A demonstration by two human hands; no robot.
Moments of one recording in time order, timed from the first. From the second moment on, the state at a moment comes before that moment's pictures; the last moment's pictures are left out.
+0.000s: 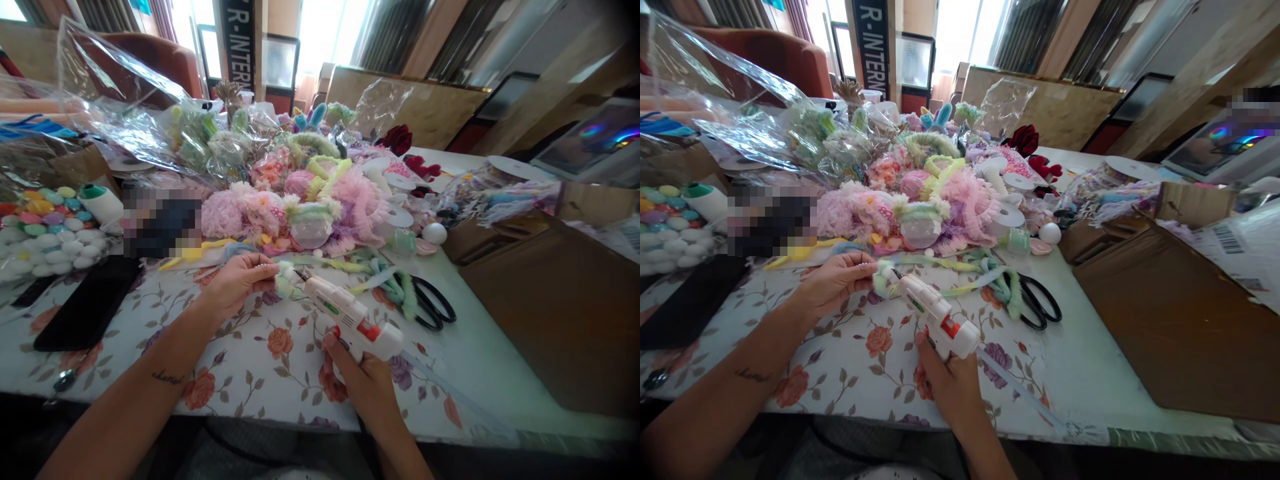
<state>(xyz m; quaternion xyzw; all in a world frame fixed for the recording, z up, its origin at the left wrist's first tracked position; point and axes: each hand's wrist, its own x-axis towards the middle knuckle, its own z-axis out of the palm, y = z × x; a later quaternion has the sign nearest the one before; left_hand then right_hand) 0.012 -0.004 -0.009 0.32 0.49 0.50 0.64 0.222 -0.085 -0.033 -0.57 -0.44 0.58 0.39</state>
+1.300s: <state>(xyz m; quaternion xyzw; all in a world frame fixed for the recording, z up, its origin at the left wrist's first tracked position) 0.011 0.000 -0.018 0.31 0.46 0.55 0.62 0.432 -0.033 -0.008 -0.83 -0.54 -0.06 0.11</state>
